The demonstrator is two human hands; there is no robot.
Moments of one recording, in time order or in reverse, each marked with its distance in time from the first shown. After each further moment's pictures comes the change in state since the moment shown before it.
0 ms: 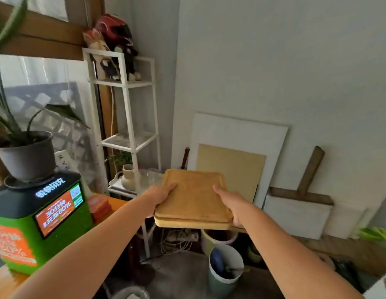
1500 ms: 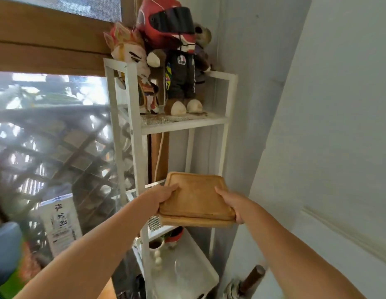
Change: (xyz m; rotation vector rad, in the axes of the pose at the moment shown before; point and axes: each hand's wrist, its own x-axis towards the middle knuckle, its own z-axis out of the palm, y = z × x) left_hand 0.491 0.273 -0.147 -0.302 0.585 -0.188; right_hand 0.540 -0.435 0.240 -0.398 -0.604 -0.073
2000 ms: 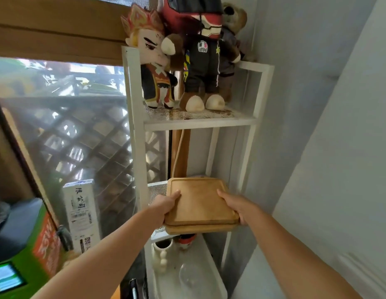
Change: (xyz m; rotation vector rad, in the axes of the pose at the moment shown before) left_hand 0.044 -0.023 0.019 -0.206 0.210 -0.086; right_hand 0.096 -0.028 0.011 -0.181 -0.207 -0.038
